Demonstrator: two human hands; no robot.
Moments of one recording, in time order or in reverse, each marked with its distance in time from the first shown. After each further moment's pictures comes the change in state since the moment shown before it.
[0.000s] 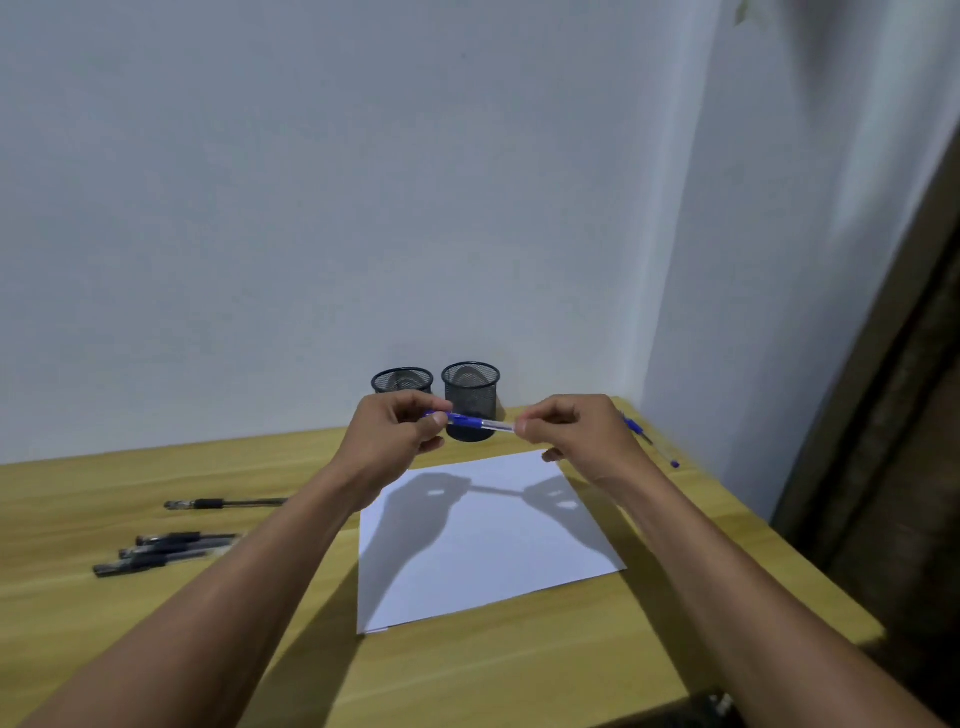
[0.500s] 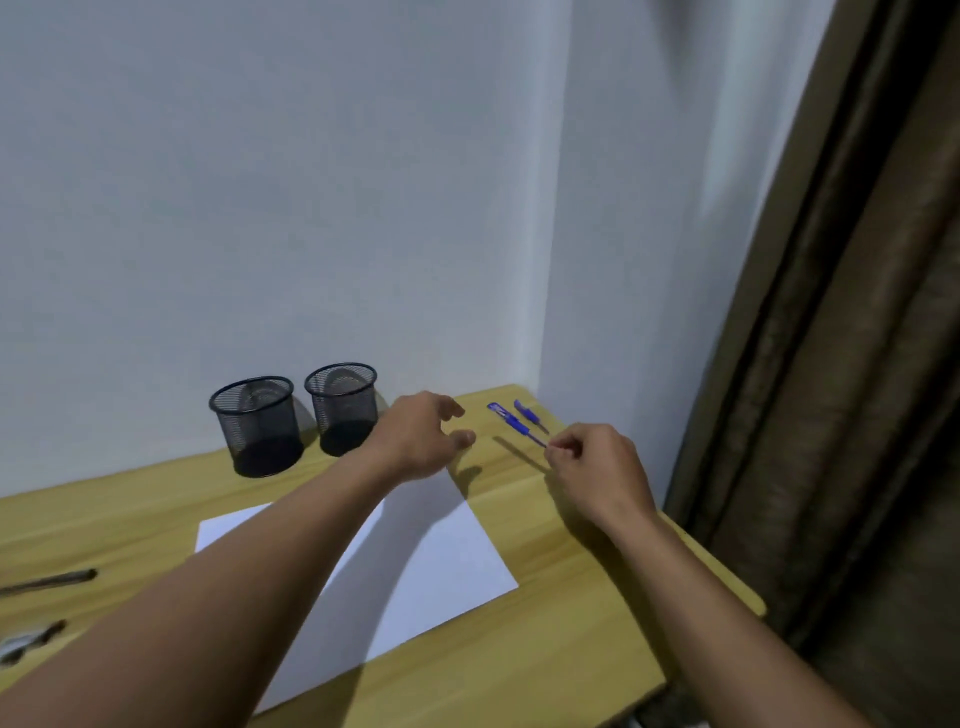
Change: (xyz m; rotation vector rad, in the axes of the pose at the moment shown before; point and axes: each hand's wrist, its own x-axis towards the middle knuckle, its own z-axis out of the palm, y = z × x) left_hand 0.082 -0.024 0.151 0.885 -0.329 0.187; right_hand -0.003 0.087 -0.106 -0.656 0.431 0.186
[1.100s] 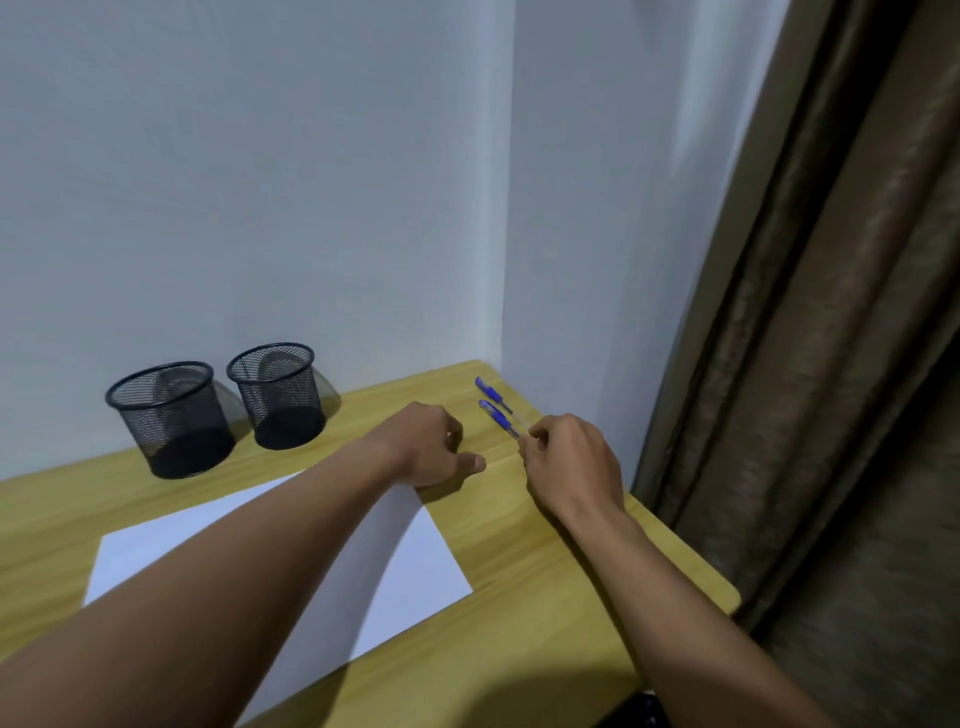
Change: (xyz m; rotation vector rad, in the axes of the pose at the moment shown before) left_hand 0.035 0.023 0.059 0.271 -0.294 0.027; right_hand 0.015 0.035 0.018 -0.219 0.057 -0.038
